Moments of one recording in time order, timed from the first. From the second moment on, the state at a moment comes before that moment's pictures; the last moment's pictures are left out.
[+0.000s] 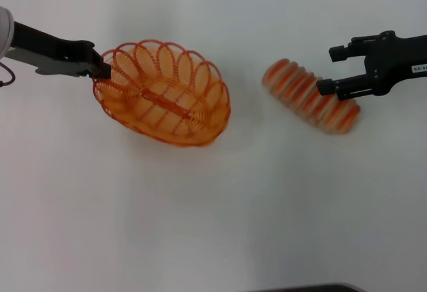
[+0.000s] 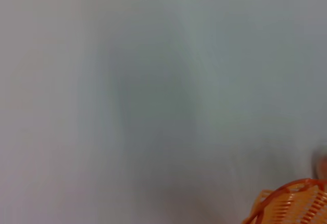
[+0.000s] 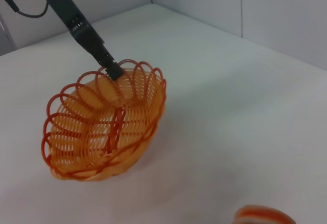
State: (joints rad) left arm -0.82 -2.11 0.64 0.93 2.70 1.54 -2.59; right arm 0.55 2.02 -0.62 -0.86 -2.28 -1.62 1.53
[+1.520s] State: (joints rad) left arm -0.66 -2.16 0.58 0.89 2.57 1.33 -2.67; right arm 0.56 2.02 -0.57 -0.86 -2.26 -1.55 1.57
